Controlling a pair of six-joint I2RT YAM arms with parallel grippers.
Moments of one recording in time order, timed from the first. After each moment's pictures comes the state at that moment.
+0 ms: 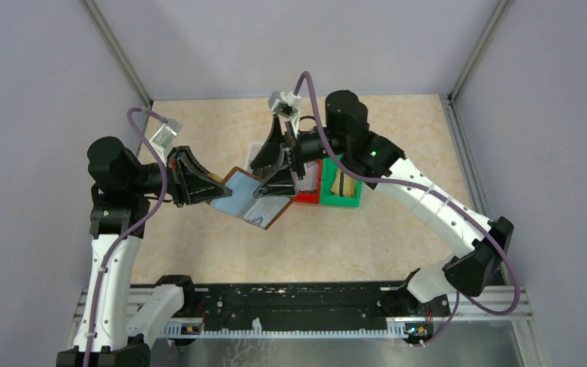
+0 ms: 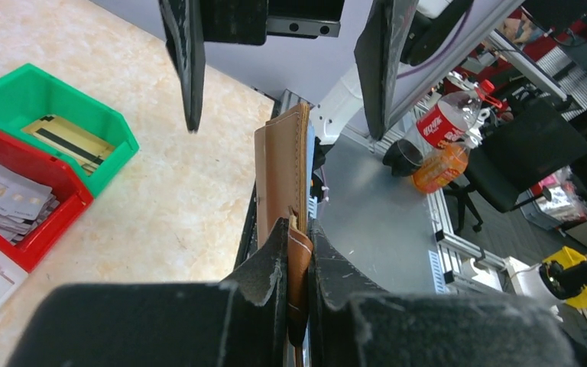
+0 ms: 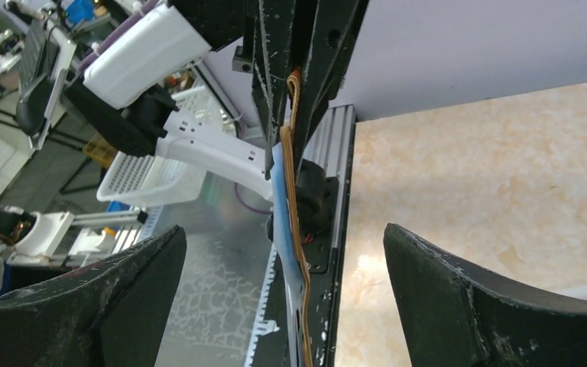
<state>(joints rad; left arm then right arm) -0.04 0.84 1.08 -0.19 1.43 -0.54 0.78 1.41 1.51 -0.14 -0.99 0.33</state>
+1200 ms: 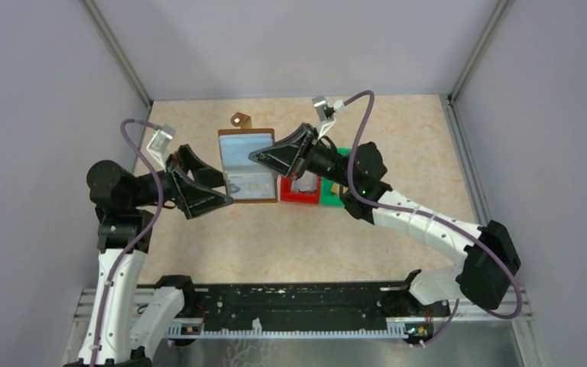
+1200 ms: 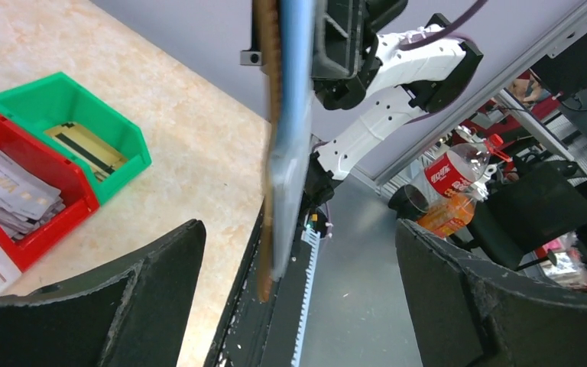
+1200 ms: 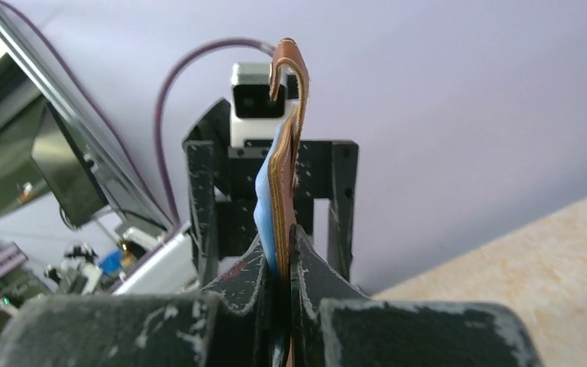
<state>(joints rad) -0.04 0.74 0.93 0.04 1.29 -0.78 0.84 1.32 1.05 0.78 -0.50 0.87</state>
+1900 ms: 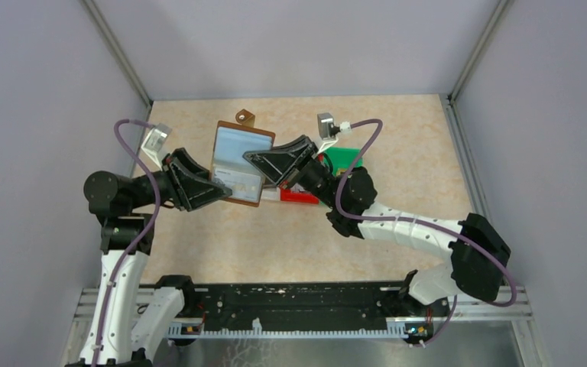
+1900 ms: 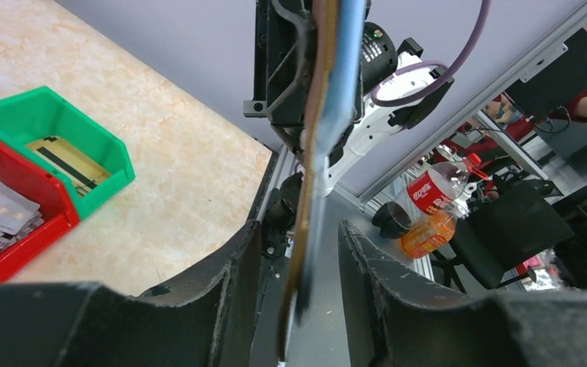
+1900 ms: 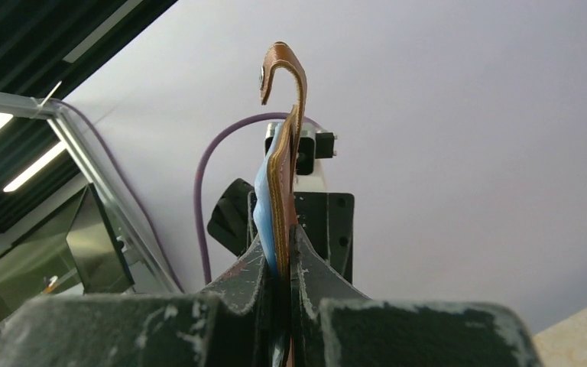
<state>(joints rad) -0.04 0.72 0.87 0.28 1.26 -1.02 1.01 1.37 0.94 1.16 -0.15 0.92</state>
